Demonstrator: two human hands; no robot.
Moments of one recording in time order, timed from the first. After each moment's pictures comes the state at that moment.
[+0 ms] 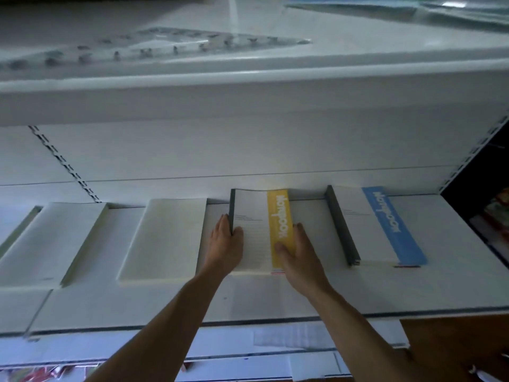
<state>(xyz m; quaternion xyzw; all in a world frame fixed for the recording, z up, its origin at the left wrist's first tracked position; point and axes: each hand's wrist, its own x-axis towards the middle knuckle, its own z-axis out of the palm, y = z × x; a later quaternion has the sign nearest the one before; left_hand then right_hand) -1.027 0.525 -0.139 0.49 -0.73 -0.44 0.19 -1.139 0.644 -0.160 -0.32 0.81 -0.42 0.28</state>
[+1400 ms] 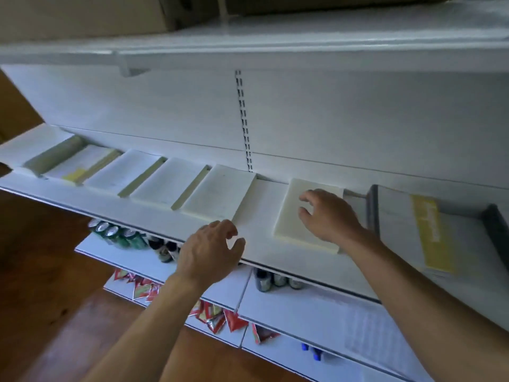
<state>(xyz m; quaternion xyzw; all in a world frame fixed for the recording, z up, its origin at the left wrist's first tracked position) -0.712 0.526 -0.061 0.58 -0.80 -0.12 0.11 -0.952 0.525 -0.065 -0.64 0.74 -0.17 0.10</state>
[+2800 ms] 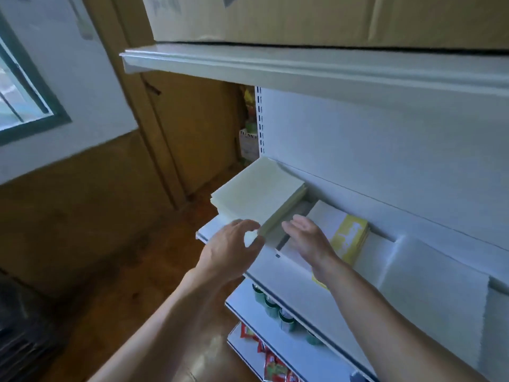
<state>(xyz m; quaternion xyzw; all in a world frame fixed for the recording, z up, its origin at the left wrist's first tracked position) -0.105 0.070 -0.068 0.68 -0.70 -0.12 0.18 -0.267 0.025 -0.101 -0.49 0.59 -0.35 0.54</state>
